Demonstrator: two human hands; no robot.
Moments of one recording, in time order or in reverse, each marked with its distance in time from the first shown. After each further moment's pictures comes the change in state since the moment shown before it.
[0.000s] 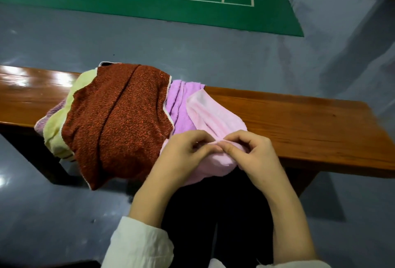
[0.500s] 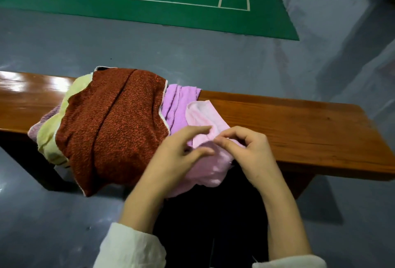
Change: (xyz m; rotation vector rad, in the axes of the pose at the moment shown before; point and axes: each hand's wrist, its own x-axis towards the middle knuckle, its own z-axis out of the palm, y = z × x) left_hand 0.002 0.000 -0.005 -0.026 0.025 0.004; right_hand 0.012 -0.006 -0.002 0.023 0.014 -0.036
